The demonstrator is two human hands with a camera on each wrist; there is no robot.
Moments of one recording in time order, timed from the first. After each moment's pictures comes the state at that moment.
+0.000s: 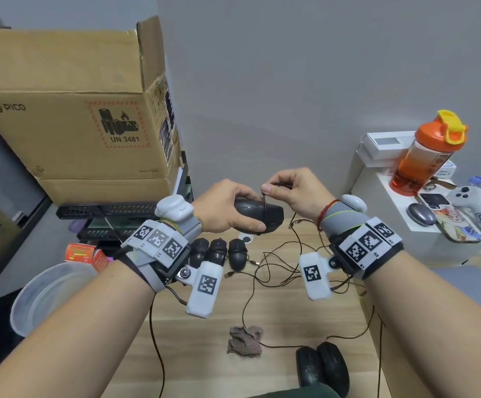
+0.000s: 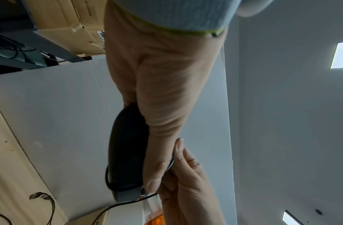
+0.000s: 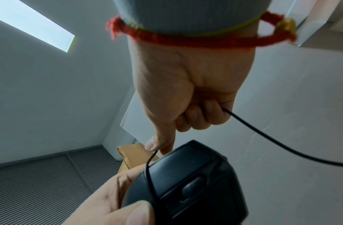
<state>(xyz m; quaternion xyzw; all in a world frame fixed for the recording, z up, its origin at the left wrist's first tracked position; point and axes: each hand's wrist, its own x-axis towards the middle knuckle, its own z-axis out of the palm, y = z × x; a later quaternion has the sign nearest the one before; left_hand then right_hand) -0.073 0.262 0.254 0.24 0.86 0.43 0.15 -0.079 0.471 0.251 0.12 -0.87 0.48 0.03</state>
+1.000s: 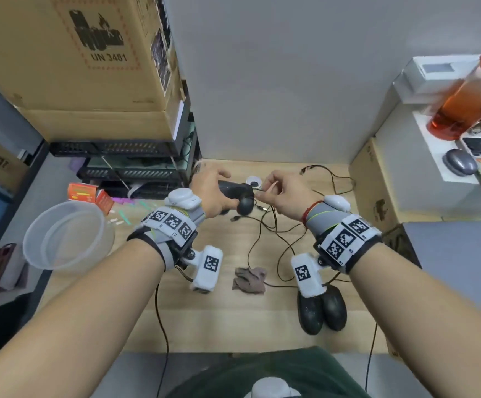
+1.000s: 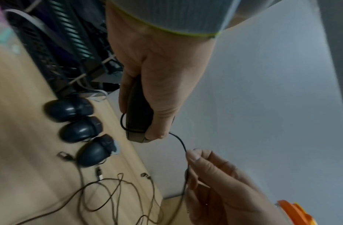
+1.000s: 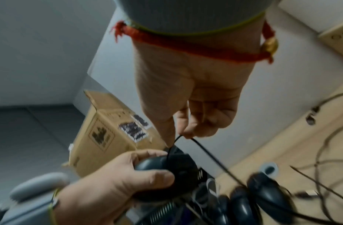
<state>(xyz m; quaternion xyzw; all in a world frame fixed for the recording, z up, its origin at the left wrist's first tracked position) -0.062 0.244 0.141 -0.01 0.93 0.36 0.09 -0.045 0.443 0.147 0.01 -0.90 0.42 -0.10</state>
